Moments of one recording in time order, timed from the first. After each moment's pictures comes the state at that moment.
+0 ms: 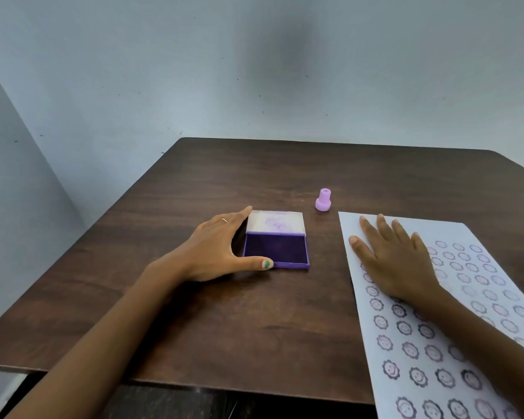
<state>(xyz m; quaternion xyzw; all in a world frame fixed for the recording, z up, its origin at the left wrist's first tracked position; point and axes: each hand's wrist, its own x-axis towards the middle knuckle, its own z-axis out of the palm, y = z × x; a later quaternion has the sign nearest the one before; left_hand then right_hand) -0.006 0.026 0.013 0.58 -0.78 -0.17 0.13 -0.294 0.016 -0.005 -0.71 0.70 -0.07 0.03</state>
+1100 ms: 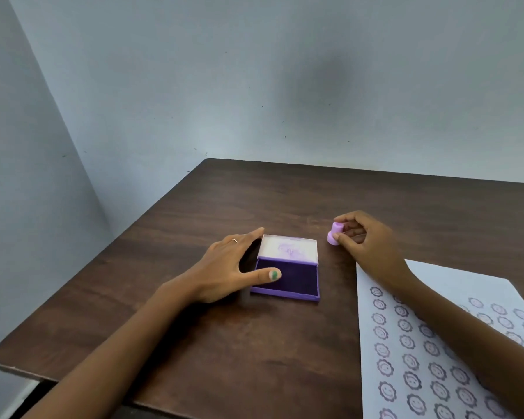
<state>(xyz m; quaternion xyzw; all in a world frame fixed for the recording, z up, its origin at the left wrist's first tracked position) -0.005 0.027 0.012 0.60 -0.75 -0.20 0.18 -0.262 -0.050 0.009 -0.75 0.48 -0.43 0.16</state>
